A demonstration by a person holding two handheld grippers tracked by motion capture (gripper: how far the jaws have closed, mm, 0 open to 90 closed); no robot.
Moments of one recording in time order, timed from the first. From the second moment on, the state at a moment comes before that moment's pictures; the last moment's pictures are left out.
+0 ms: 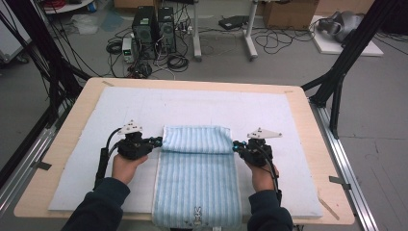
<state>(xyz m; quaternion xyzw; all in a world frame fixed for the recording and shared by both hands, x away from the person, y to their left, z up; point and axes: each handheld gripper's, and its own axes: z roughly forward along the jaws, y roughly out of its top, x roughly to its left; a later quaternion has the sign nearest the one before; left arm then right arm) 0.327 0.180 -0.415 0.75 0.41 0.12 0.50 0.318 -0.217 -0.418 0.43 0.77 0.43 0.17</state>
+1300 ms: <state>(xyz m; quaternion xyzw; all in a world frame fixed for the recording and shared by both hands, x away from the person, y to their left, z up) 0.337 0.210 -0.427 0.70 0.46 0.13 0.53 0.322 -0.217 -0.407 0.45 0.76 0.42 0.20</state>
